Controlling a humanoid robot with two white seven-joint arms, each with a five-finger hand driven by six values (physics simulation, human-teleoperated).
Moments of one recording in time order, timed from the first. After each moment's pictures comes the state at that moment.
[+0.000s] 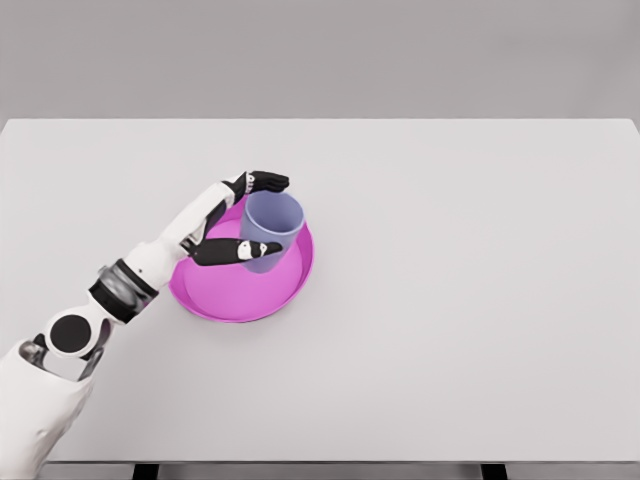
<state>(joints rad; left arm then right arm) -0.17 0.41 -0.35 -1.68 0.17 -0.23 -0.30 0.03 0.00 -0.05 0.00 0.10 -0.09 0.06</state>
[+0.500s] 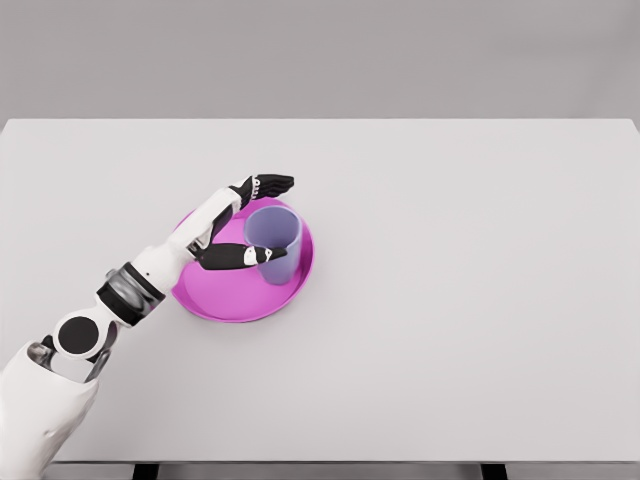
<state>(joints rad) -0.17 0.40 -0.37 -1.66 0.17 -0.23 -0.30 0.03 0.00 -0.05 0.00 0.10 -0.09 0.06</state>
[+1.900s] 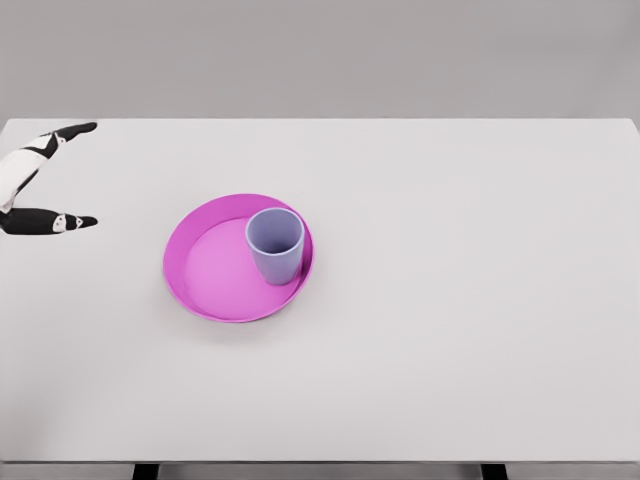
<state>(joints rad) -0.17 0.74 -0.07 -1.39 -0.02 -0.61 -0.29 0.03 0.00 -0.05 0.00 0.10 -0.09 0.06</state>
